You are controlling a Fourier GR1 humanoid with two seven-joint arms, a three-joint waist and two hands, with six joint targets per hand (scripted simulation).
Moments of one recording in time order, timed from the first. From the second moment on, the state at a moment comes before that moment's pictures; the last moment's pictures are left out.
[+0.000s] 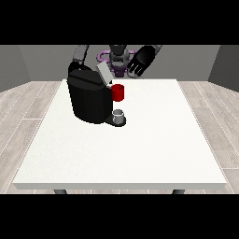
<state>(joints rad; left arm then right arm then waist) -1.01 0.38 0.08 -0.75 -0.71 -0.43 -0.09 -0.30 -0.02 0.02 -1.21 0.18 -0.15 -0.03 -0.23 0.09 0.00</state>
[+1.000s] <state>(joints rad) -1.21 0.44 0.12 -0.69 -0.73 -0.43 -0.05 -0.42 -0.05 -0.02 -1.30 0.18 -0.17 0.00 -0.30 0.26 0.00</state>
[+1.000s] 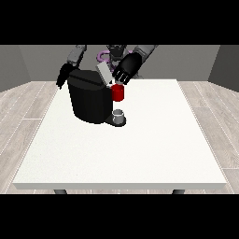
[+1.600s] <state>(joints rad) -1.24 0.42 0.12 -0.67 -0.73 -0.44 -0.07 -0.44 -0.08 -0.07 -1.26 0.16 -0.16 -0.01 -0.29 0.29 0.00</state>
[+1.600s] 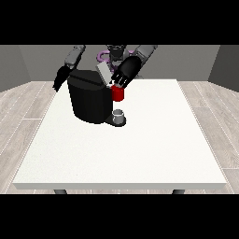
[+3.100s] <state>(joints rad) -1.26 0.49 0.08 -0.63 -0.83 -0.32 -0.18 -0.47 -0.08 -0.05 -1.31 0.17 -0.18 0.03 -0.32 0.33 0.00</state>
